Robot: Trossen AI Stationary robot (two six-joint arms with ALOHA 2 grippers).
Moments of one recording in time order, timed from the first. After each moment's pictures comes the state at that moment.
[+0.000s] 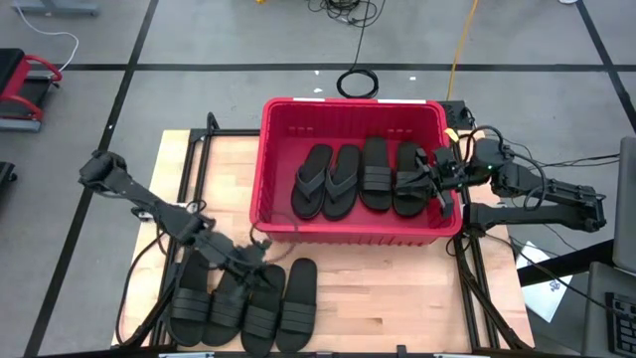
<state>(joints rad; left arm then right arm) -0.54 1.23 0.79 0.10 0.05 -0.49 -0.22 0.68 0.79 -0.12 -0.42 0.40</state>
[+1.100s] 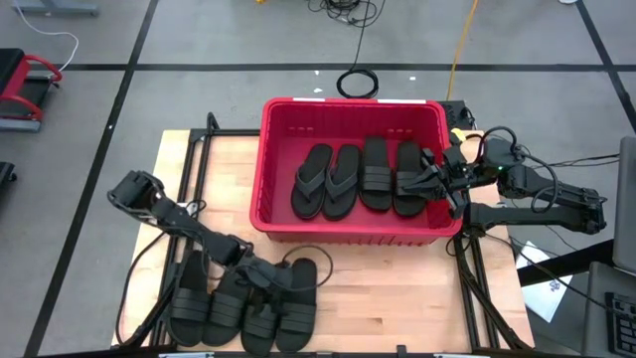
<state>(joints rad) -0.51 1.65 0.78 0.25 0.22 -0.51 -0.22 0.62 0.79 -0.13 -0.45 0.39</state>
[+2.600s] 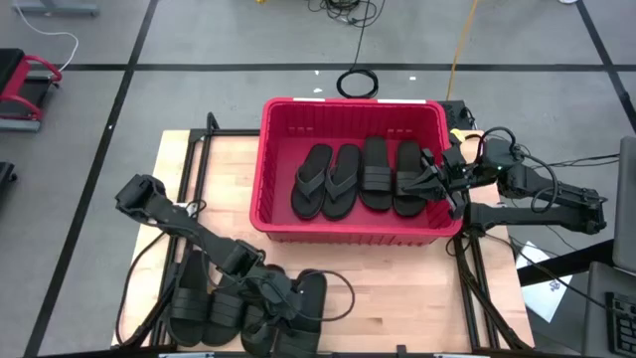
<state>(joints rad) -0.53 1.69 1.30 -0.27 0.41 -0.24 -0.22 0.62 0.79 -0.14 -0.47 0.38</state>
